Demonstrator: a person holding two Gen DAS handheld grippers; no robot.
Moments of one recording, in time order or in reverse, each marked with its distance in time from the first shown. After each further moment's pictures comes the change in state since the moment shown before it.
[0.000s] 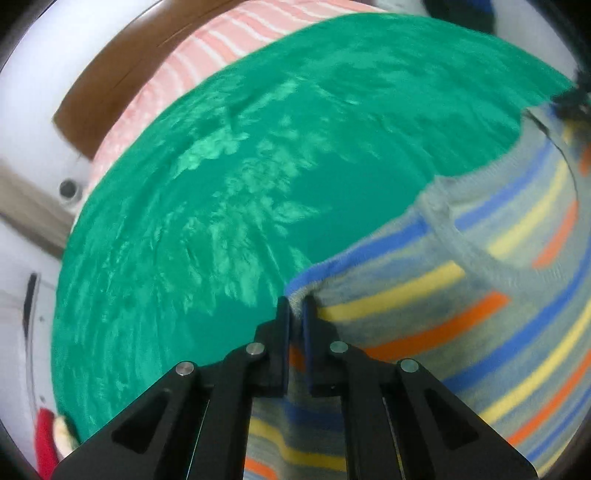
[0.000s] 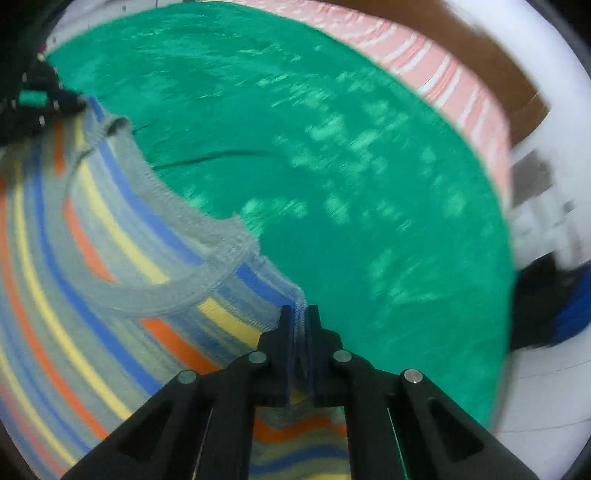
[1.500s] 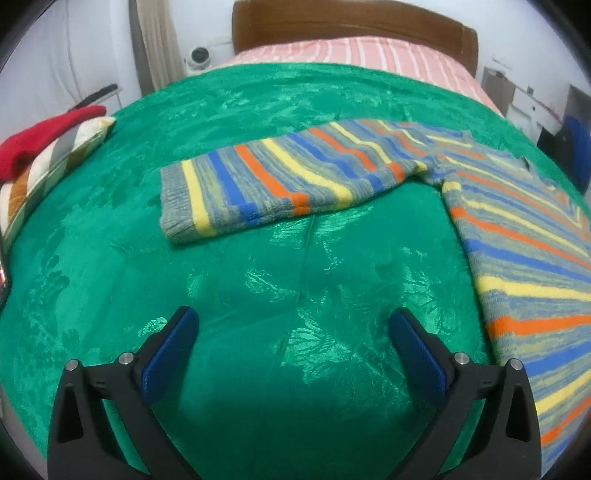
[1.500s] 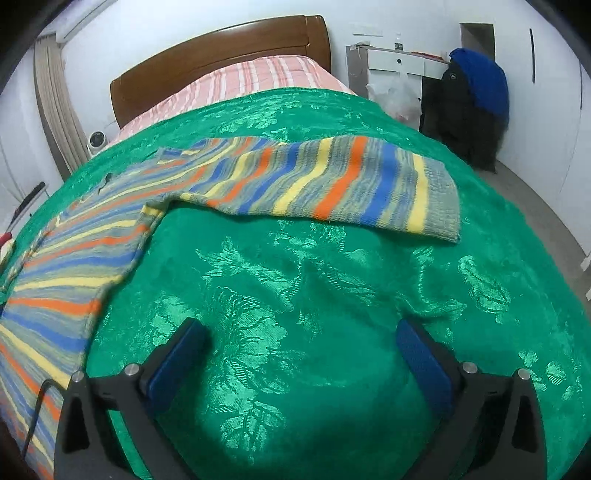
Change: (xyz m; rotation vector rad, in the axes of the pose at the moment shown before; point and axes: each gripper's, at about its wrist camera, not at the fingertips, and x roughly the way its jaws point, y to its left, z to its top) left arm -0.124 0.010 -0.296 -0.698 -0.046 0.025; right arm -0.114 0.038 -0.339 0.854 -0.224 0.036
